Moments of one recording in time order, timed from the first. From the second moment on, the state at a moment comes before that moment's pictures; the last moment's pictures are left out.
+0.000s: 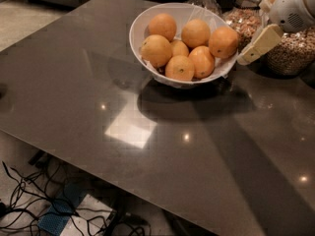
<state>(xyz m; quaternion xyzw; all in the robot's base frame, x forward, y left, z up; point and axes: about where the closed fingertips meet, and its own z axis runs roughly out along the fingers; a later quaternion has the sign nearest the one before) 0.638 -0.247 0.967 -0.51 0.78 0.03 0.37</state>
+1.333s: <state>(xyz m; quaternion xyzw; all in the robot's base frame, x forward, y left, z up) 0.669 -0.216 0.948 -0.59 0.72 0.02 0.38</state>
